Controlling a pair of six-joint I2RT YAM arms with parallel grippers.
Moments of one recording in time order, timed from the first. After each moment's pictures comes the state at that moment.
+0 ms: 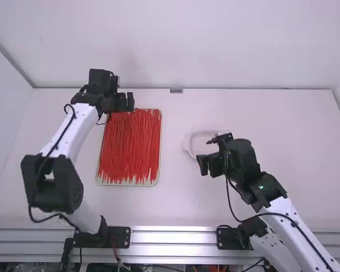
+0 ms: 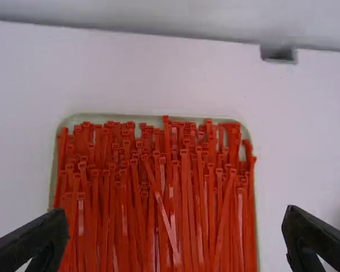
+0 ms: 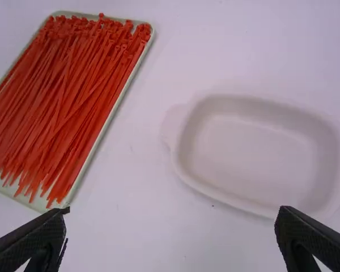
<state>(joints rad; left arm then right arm) -0.02 1.74 1.46 -0.62 0.10 -0.14 0.46 0.86 0.67 -0.53 -0.08 0.15</state>
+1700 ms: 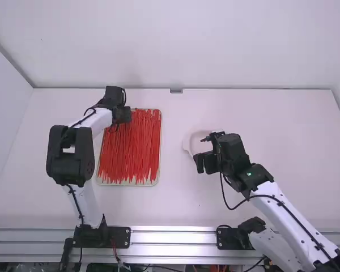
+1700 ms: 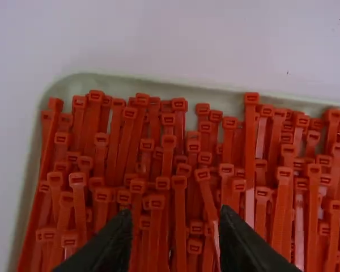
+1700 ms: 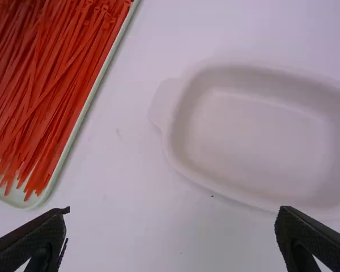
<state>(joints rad) -0.02 1.99 1.34 -0.33 -0.06 -0.17 0.46 1.02 0.67 -0.48 -0.08 0.16</state>
